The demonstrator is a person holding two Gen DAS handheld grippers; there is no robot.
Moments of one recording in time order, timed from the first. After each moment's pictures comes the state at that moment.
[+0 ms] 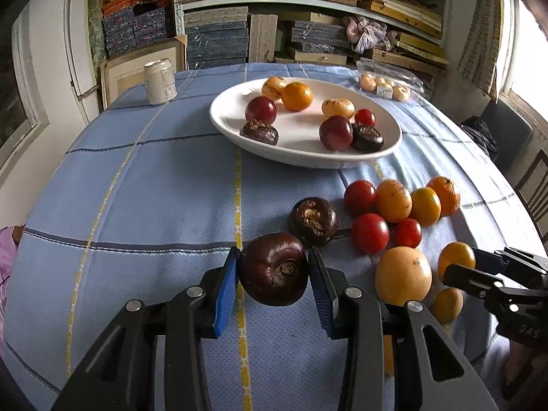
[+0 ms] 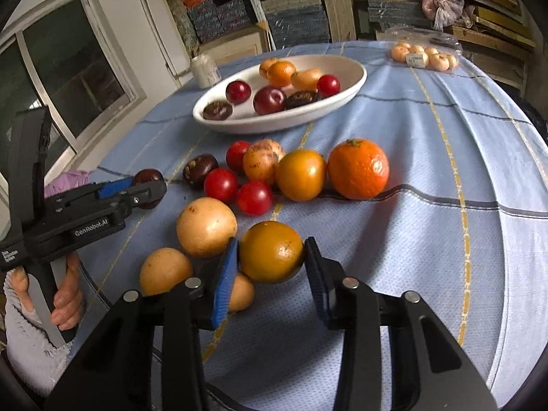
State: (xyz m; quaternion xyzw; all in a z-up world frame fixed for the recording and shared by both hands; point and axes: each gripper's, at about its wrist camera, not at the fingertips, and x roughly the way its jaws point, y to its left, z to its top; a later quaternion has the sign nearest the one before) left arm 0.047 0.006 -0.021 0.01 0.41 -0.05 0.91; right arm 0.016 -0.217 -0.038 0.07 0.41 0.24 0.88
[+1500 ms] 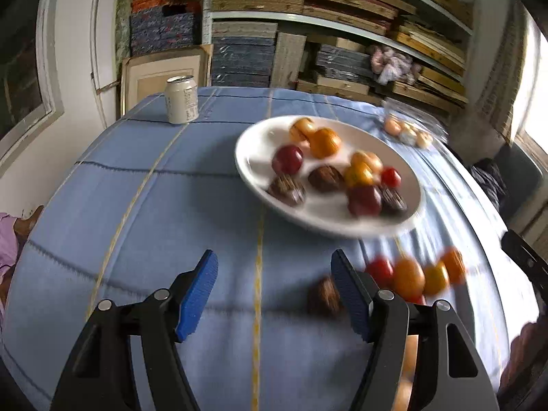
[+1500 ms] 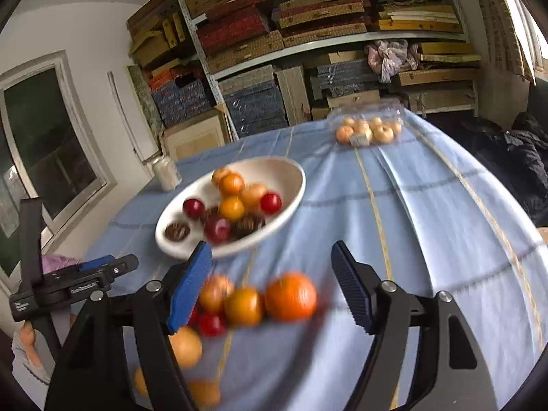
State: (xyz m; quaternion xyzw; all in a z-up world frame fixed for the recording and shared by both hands) left arm 0.063 0.020 0.006 -0.03 0.37 -0.02 0.93; right arm 0.039 -0.263 0.009 0.14 0.28 0.15 0.94
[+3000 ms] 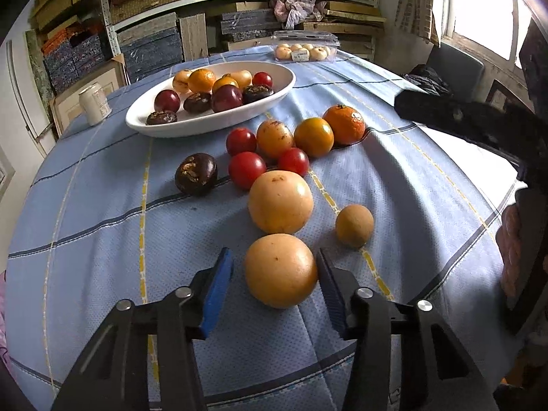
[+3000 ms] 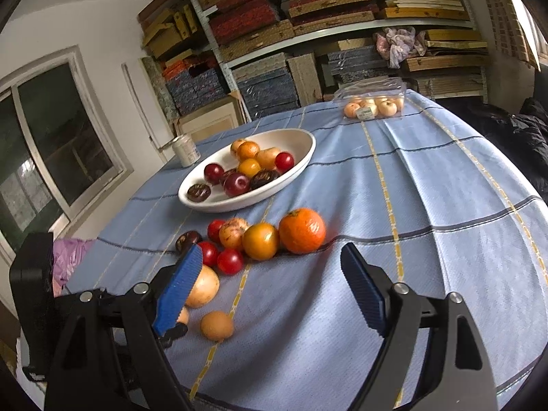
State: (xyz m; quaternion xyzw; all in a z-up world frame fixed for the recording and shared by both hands) left arm -0.013 -0.064 -0.037 0.10 0.42 -0.15 0.89; right arm -0.009 -0.265 -0.008 0.14 0.30 0.18 0.93
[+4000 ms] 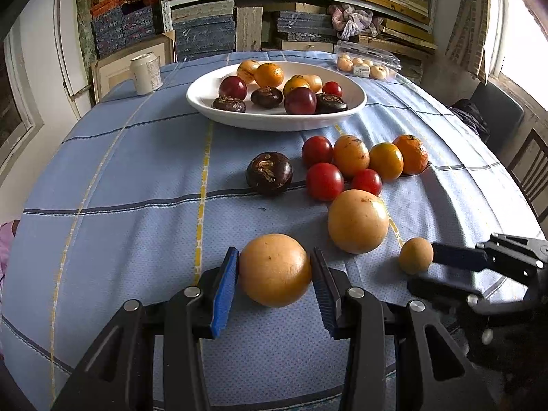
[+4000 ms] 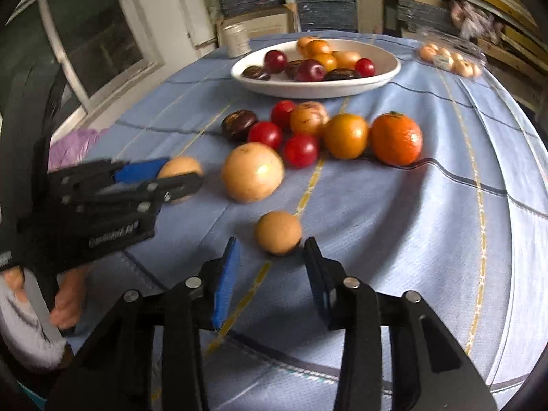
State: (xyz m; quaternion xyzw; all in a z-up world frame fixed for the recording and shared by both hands) left arm 0.003 -0.024 -0.032 0.03 0.43 -0.06 0.90; right arm -0.016 -0.195 -0.044 0.01 0.44 0.27 0.86
